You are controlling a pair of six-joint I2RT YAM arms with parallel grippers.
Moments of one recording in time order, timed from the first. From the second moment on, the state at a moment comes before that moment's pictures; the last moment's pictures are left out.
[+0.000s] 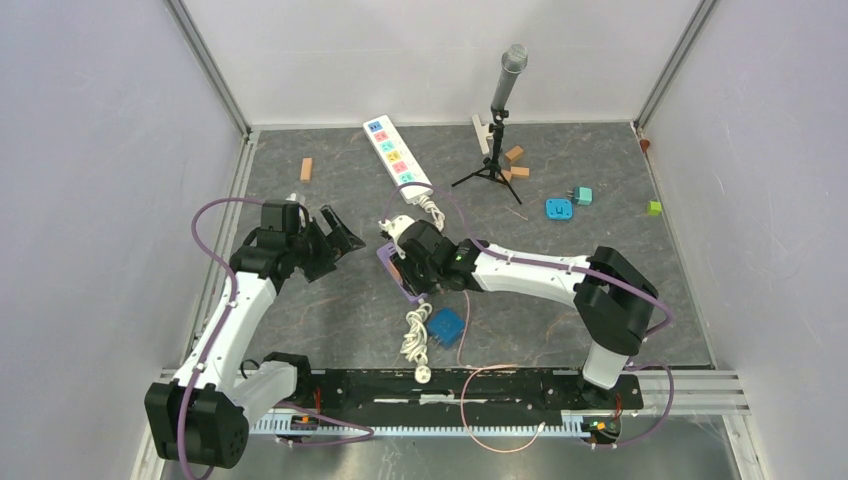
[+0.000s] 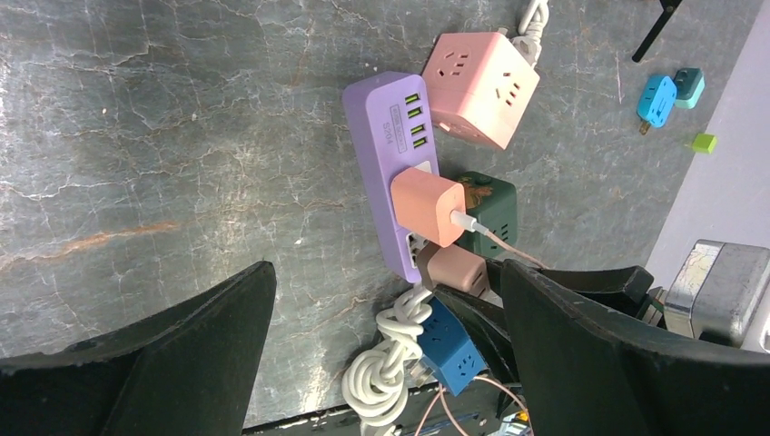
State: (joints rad) left arm -0.12 1.00 0.81 -0.64 0.26 -0.72; right arm 1.03 1.75 1.20 -0.31 0.08 0.23
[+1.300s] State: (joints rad) left arm -0.12 0.93 0.76 -0.65 0.25 -0.72; right arm 1.12 1.79 1.14 -0.19 0.28 0.21
